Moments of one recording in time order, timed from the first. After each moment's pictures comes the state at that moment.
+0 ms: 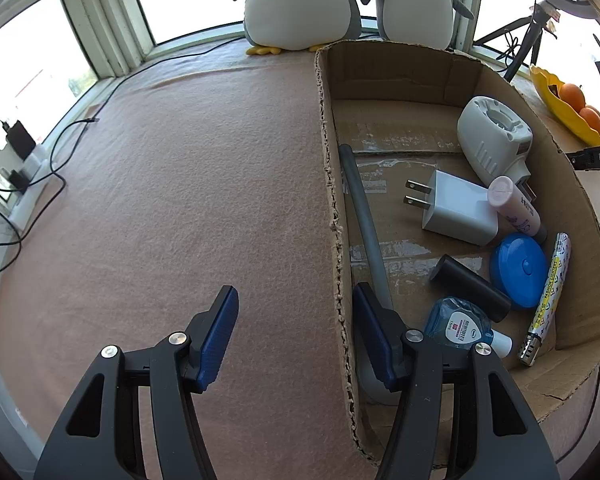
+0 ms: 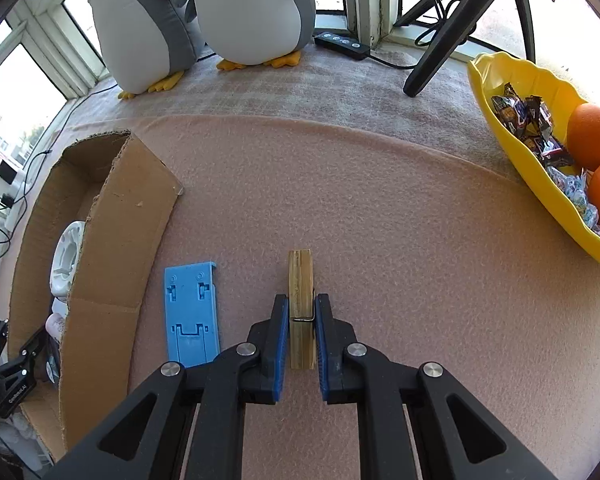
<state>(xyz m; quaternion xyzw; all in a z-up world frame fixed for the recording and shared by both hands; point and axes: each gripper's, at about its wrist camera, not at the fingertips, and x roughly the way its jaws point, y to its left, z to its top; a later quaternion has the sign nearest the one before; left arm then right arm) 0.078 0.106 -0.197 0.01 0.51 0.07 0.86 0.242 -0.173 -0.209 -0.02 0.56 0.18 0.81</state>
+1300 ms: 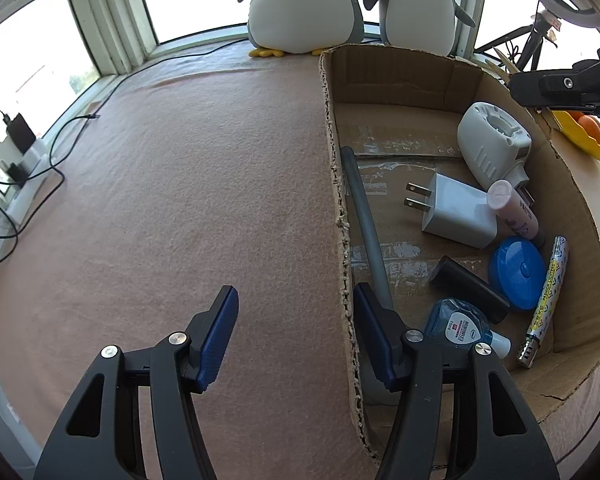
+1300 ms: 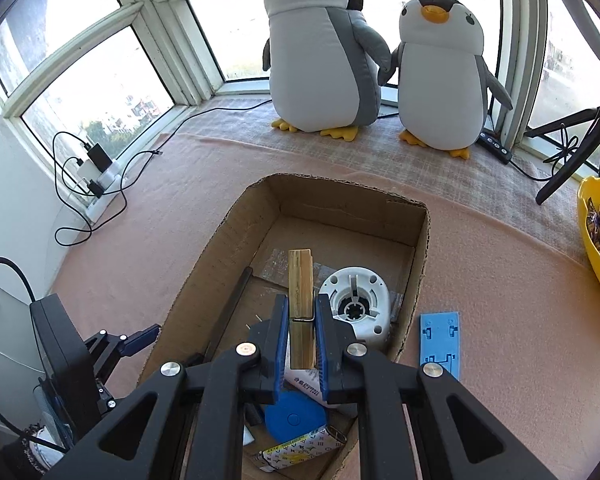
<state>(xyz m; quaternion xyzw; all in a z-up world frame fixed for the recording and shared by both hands) 0.078 0.109 -0.198 0.00 0.50 0.07 0.86 0.175 -0.031 -0.132 -0.03 0.48 0.29 0.83</state>
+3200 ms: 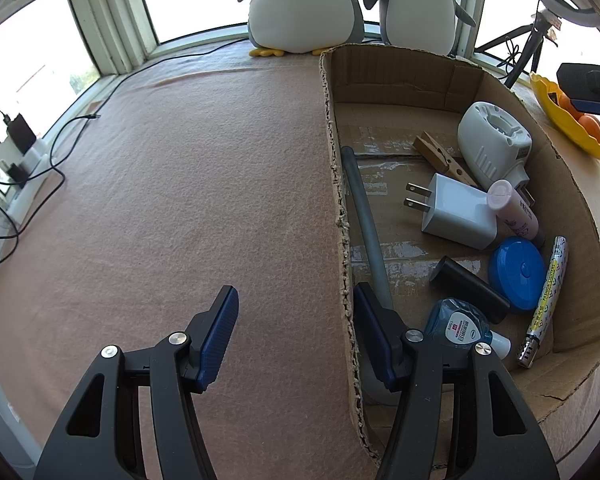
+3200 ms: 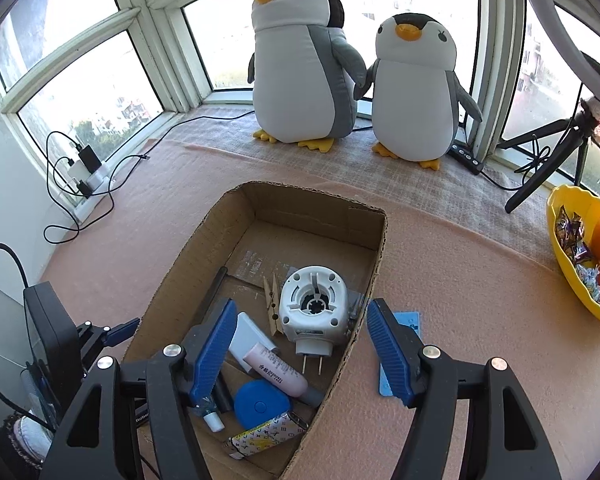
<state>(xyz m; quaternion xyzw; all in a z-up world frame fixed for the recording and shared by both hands) 0.077 0.110 -0.199 0.00 0.50 0.07 0.86 0.169 -0.072 -0.115 -0.05 0.45 0.27 0.85</state>
